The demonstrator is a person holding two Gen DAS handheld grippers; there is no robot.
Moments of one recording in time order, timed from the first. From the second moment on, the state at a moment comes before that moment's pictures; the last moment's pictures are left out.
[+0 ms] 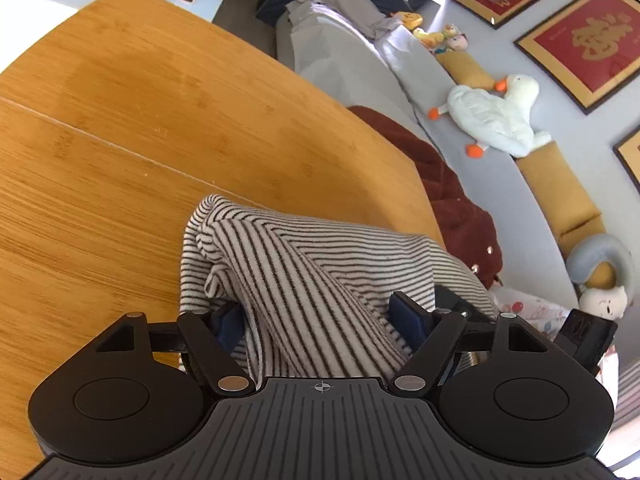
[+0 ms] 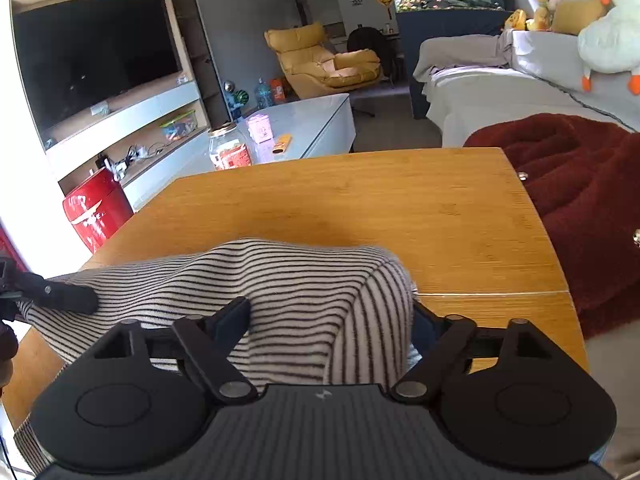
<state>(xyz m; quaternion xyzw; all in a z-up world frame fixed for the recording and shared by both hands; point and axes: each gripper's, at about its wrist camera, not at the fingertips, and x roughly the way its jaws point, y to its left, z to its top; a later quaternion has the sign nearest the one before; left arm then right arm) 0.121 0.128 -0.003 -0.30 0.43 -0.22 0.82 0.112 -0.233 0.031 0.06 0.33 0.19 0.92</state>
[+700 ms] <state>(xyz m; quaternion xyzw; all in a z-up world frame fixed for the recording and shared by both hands) 0.136 0.155 0.043 -0.26 0.36 -0.22 0.87 0.144 -0.220 0.076 0.11 0.30 0.27 0.91</state>
